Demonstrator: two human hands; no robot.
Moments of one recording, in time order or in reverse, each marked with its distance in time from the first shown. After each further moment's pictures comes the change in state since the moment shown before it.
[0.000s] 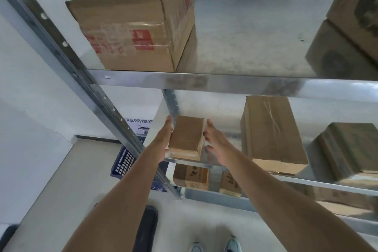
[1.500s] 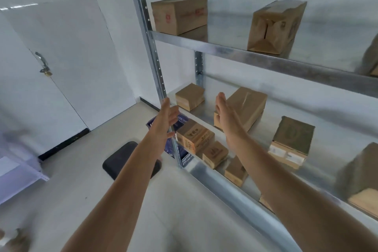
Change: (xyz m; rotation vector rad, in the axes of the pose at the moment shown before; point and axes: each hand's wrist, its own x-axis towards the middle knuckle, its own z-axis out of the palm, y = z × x) left_hand -0.358 -0.112 0.277 -0.415 0.518 0.348; right_hand -0.282 0.043 -0.238 -0.259 -0.410 -0.522
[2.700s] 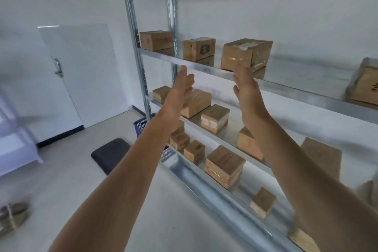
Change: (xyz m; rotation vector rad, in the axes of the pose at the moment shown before) left_hand -0.435 0.029 0.234 -0.065 -0.143 0.398; right_hand -0.393 -0.113 -0.274 -0.004 0.144 -0.380
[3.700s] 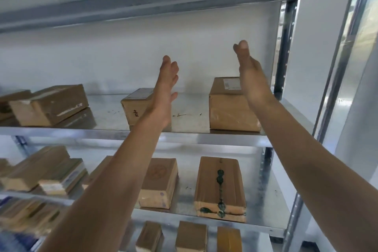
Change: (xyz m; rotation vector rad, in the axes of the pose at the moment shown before) left_hand -0.027 0.067 0.551 -0.151 -0.540 0.228; right_hand -0.093 -0.130 -0.552 -0.349 0.609 -0.132
